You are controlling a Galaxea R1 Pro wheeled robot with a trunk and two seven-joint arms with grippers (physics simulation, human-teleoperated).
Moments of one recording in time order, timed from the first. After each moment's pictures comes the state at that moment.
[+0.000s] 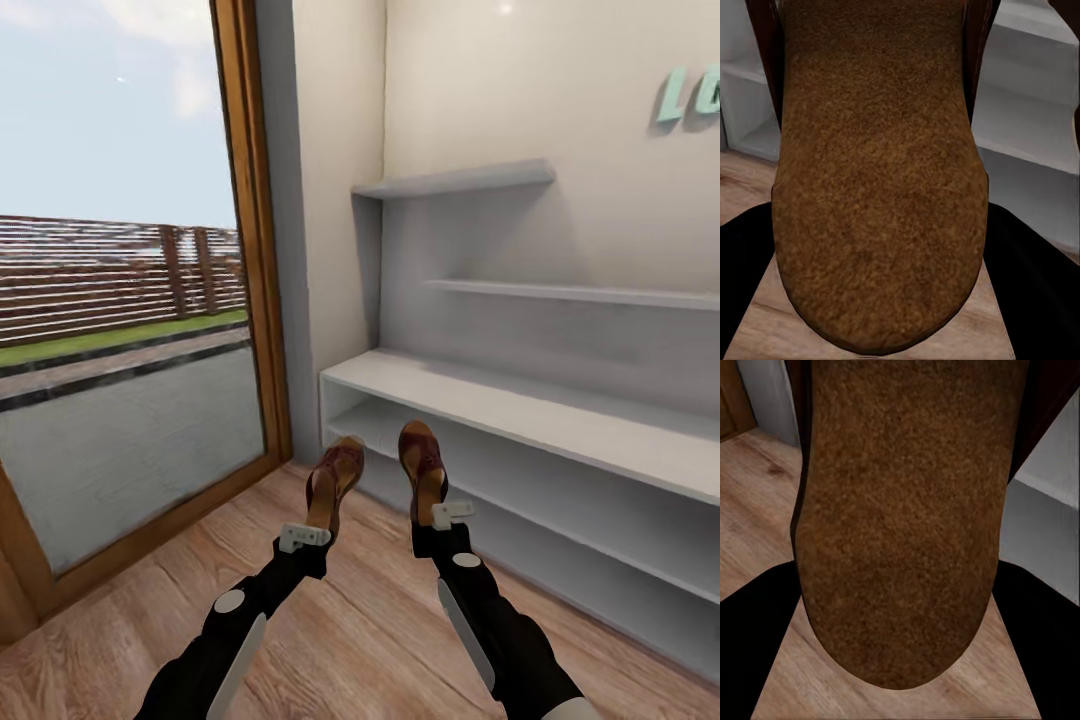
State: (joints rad) left arm -0.33 -0.05 -0.22 -1.08 0.17 0.13 -0.21; right arm -0.43 0.06 0.30 -1.09 -0.14 0.43 -0.28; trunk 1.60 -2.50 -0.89
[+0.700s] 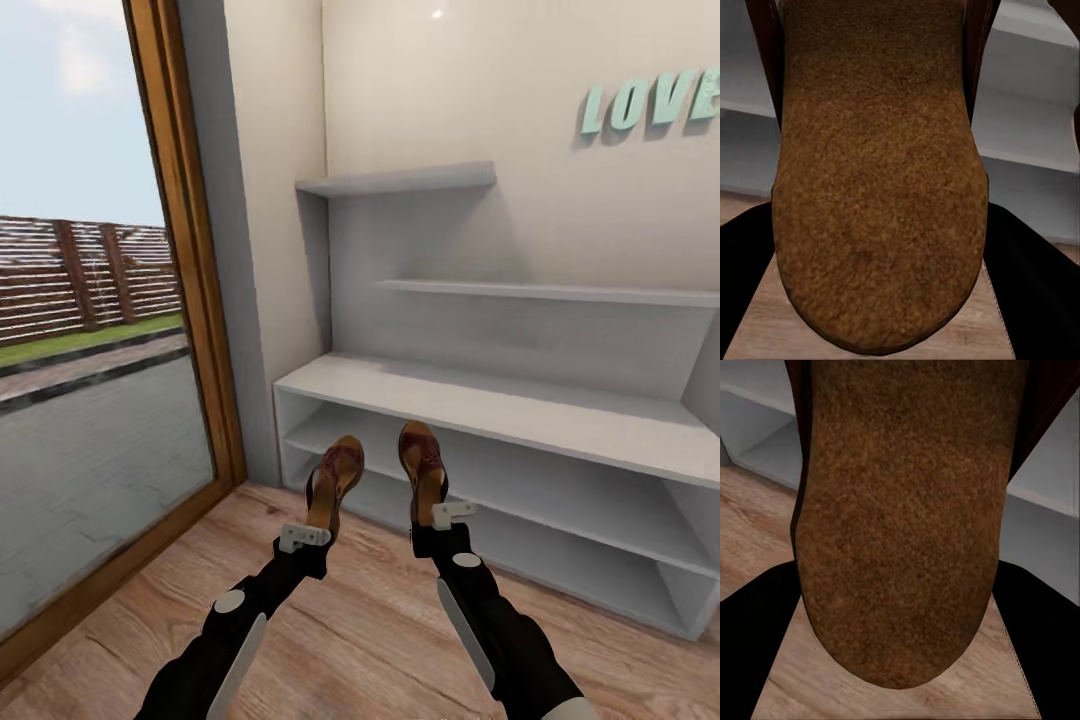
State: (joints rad) left arm -0.33 -0.05 -0.22 -1.08 0.17 0.13 -0.21; right arm -0.43 0.06 0.30 -1.09 -0.14 0.43 -0.28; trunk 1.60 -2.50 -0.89
